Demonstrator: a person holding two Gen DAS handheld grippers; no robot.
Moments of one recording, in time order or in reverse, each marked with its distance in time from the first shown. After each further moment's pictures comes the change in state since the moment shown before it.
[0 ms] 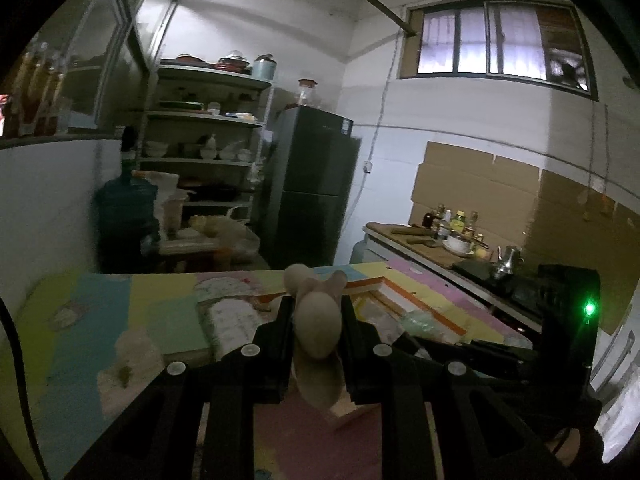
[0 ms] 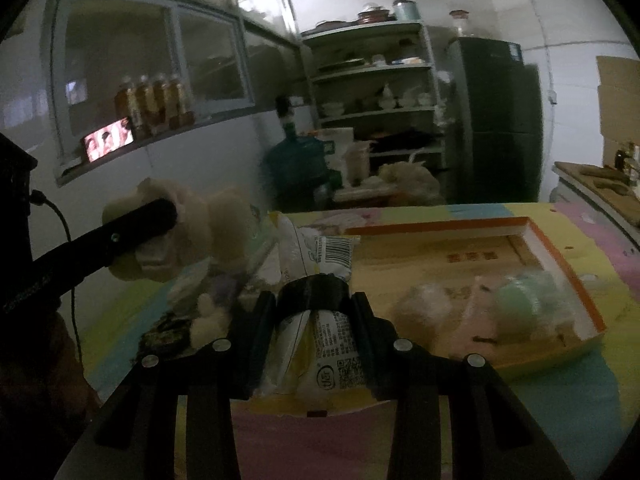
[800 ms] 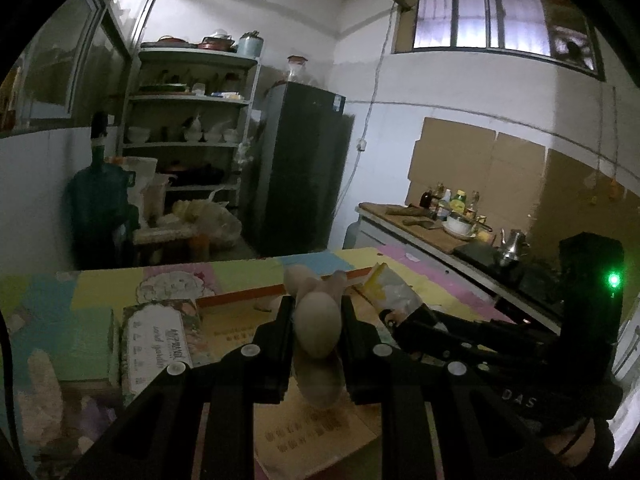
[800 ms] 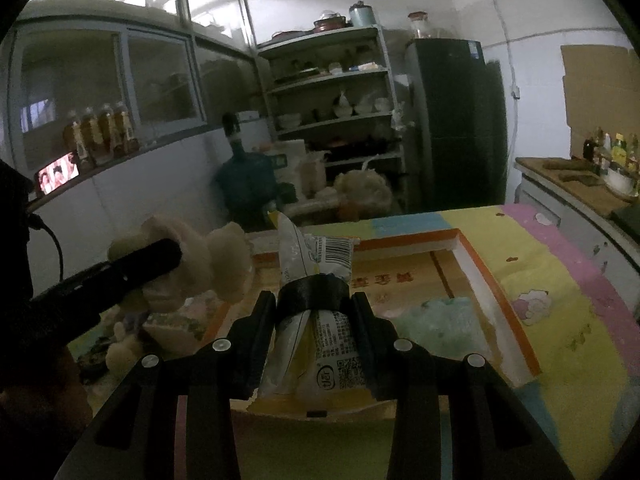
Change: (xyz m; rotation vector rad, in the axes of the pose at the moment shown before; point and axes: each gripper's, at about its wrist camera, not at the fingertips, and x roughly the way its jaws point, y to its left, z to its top) left arm 0.102 -0.044 -0.003 0.010 0.074 0.005; right arm 0.008 -0.101 0.020 0.056 -0.022 -0.084
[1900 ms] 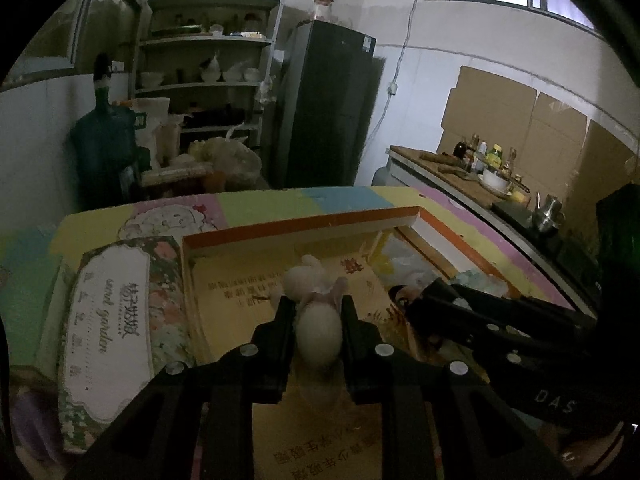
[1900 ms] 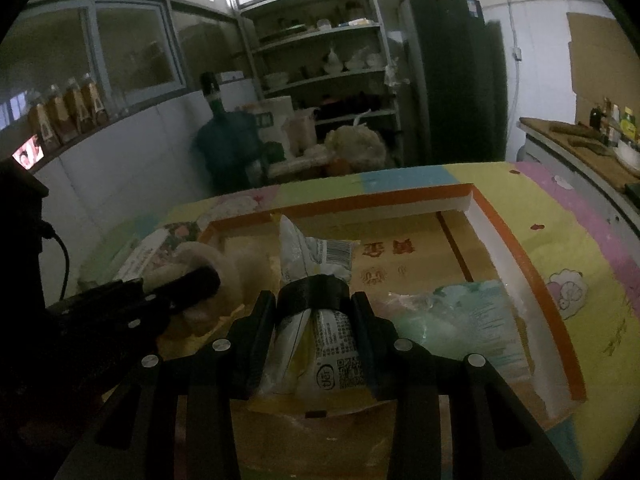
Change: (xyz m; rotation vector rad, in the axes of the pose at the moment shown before) left arm 0.089 0.013 -0.027 -0.045 0.218 0.079; right arm 0.077 -0.022 -0.004 0.033 0.155 -0.020
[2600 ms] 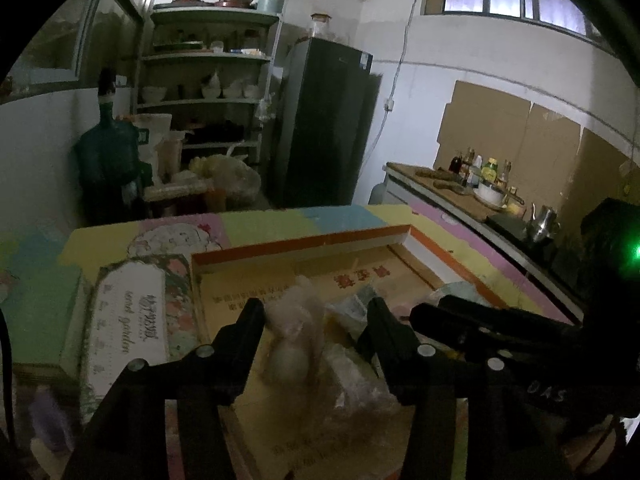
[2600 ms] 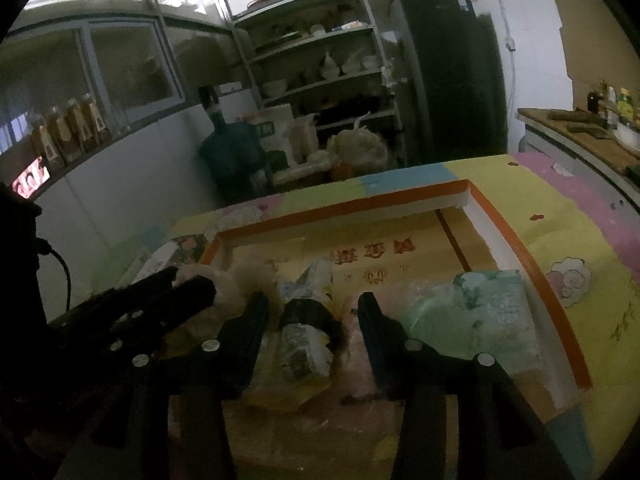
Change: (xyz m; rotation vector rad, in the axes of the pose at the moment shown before) left arm -0.026 -0.007 0.003 0.003 -0.077 0.001; right arm -0.013 -0.006 -0.001 0.061 -0.035 0.037
